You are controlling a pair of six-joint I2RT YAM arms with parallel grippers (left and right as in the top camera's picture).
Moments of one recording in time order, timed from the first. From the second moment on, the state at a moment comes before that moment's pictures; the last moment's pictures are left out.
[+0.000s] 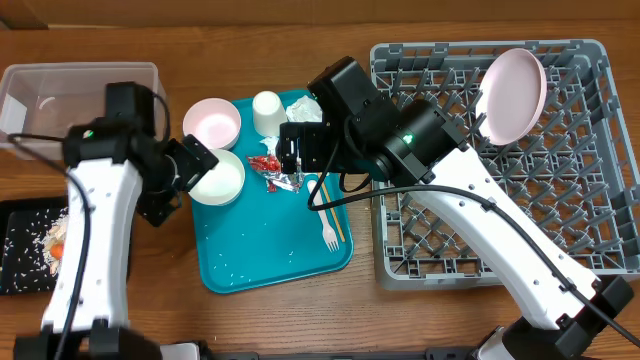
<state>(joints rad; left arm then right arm) 0.09 1.53 1.38 -1.26 0.13 -0.76 0.72 1.72 1.87 -1.13 -0.15 0.65</state>
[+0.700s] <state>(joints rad) 0.08 1.89 1.38 -1.20 0.06 -0.76 0.72 1.72 1.87 -1.13 -0.15 0.65</state>
